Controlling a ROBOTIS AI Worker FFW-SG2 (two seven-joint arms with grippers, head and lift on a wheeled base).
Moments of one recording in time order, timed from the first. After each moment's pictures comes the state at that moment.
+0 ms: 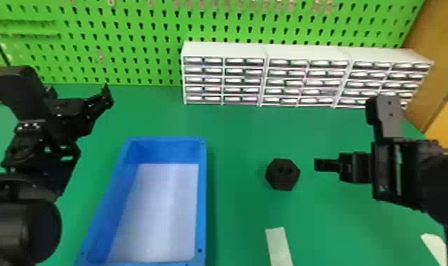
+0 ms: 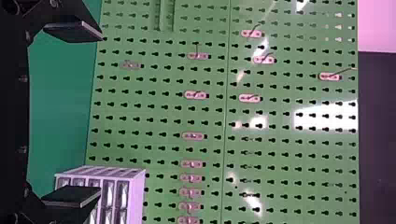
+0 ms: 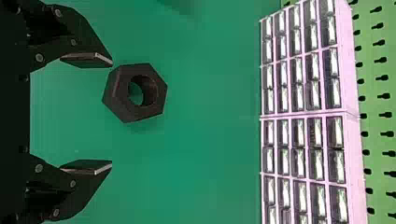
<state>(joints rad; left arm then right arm) -0.04 0.11 0.09 -1.98 0.16 0.37 0.06 -0.19 -0.14 -0.09 -2.20 -0.07 1.57 0.23</state>
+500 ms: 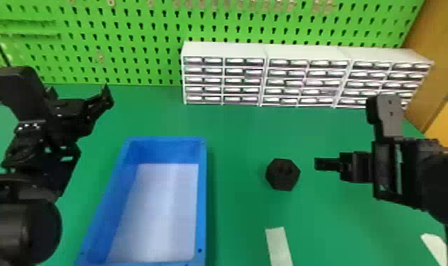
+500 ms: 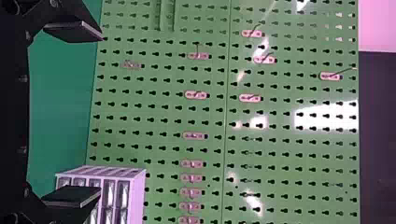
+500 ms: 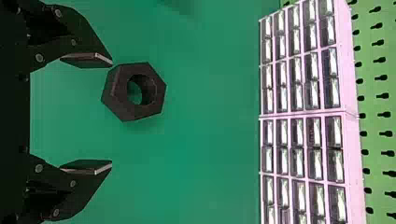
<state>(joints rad) -0.04 0.11 0.09 -1.98 0.16 0.37 0.06 -0.20 -0.14 -0.09 -2.19 -0.08 1.57 0.23</state>
